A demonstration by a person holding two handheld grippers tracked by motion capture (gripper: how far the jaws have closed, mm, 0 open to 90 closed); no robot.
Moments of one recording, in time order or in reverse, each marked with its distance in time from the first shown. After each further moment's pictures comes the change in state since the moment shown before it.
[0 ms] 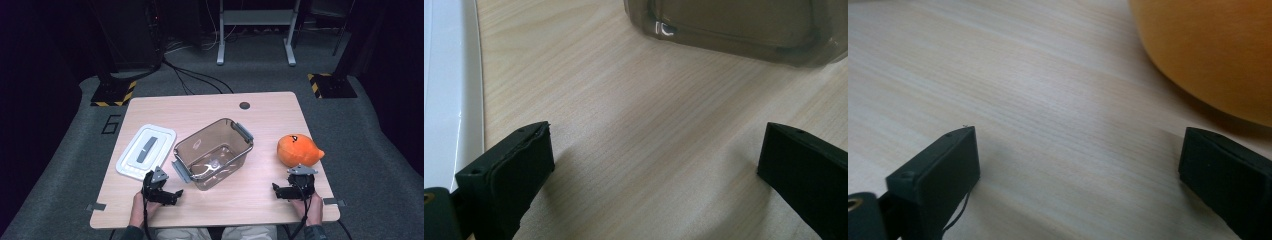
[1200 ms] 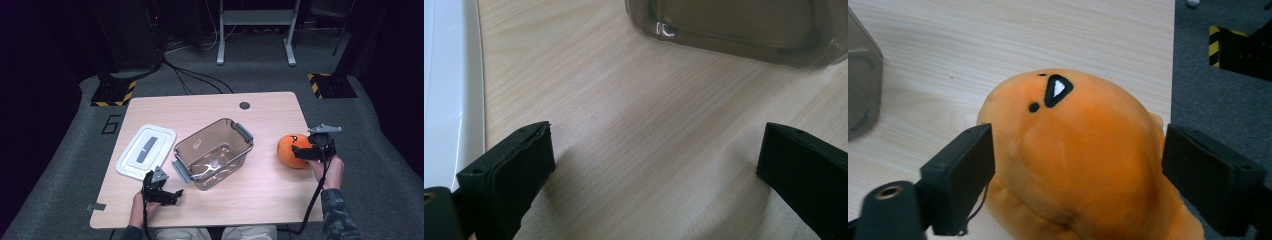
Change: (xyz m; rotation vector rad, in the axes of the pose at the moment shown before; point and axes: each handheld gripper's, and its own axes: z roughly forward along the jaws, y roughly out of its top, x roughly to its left) left arm 0.000 0.000 0.000 -0.003 0.002 -0.004; right arm -0.074 0.105 -0.038 -0.007 -0.110 0.071
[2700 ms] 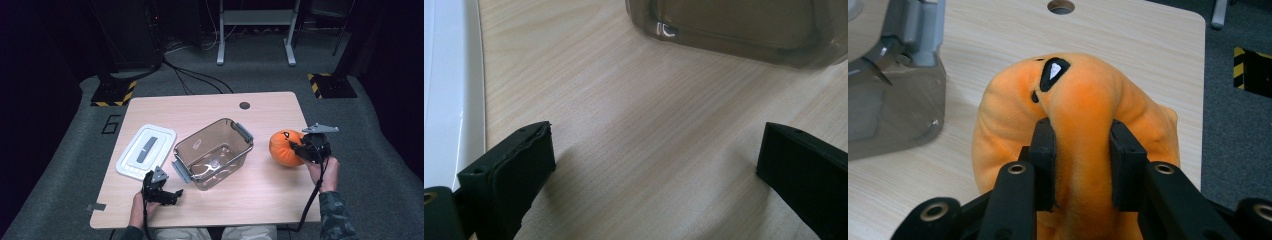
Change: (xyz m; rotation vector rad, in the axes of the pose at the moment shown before) left arm 0.000 0.000 0.000 -0.002 0.002 -0.003; right arm 0.030 0.011 -0.023 -0.068 0.074 -0.041
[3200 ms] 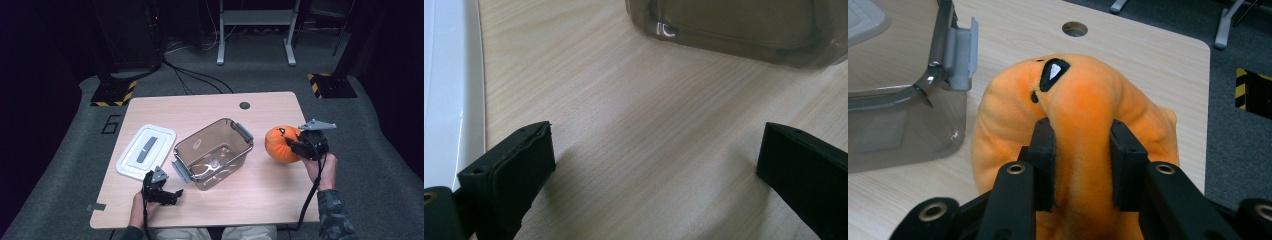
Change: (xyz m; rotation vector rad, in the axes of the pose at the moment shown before) left arm 0.000 0.000 0.000 0.000 0.000 0.000; right arm 0.013 0.017 -0.012 -0.039 0.018 -0.059
